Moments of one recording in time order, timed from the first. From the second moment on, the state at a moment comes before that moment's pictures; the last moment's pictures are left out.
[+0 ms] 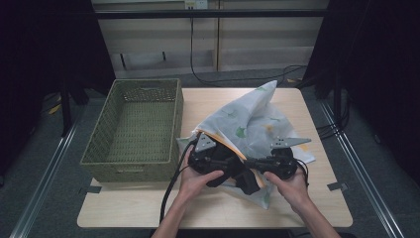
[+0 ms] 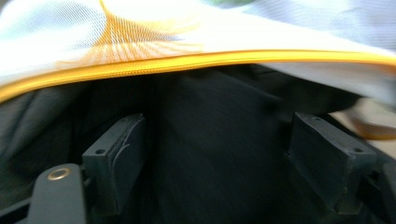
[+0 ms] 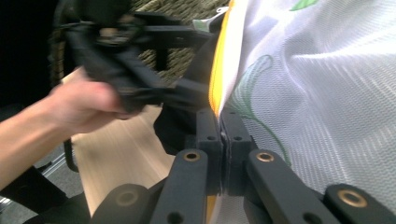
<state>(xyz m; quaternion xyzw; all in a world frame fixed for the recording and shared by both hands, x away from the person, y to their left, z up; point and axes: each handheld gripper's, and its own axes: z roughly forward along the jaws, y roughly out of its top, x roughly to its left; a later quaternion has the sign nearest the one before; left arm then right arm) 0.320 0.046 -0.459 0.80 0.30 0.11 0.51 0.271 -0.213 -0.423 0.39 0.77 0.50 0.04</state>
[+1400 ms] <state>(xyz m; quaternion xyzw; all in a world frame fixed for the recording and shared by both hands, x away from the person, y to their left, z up) 0.318 0.019 -0.420 0.75 0.31 0.13 0.57 0.246 -0.188 -0.352 0.31 0.73 0.61 -0.01</state>
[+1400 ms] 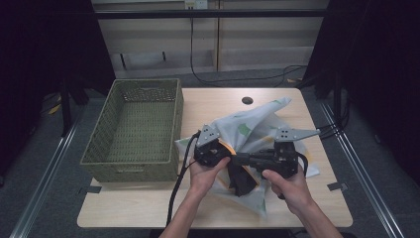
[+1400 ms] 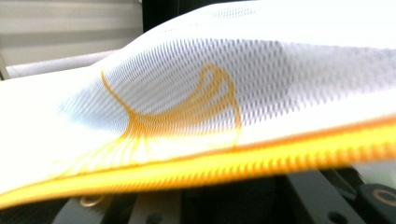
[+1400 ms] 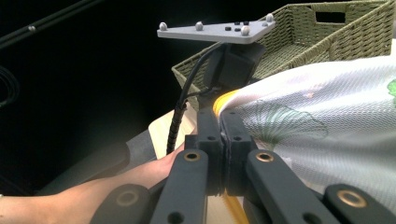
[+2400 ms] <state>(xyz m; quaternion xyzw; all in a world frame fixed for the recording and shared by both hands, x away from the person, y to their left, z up) 0.291 0.067 -0.487 0.83 0.31 0.10 0.46 0.266 -0.199 -0.433 0.39 0.78 0.48 0.01</state>
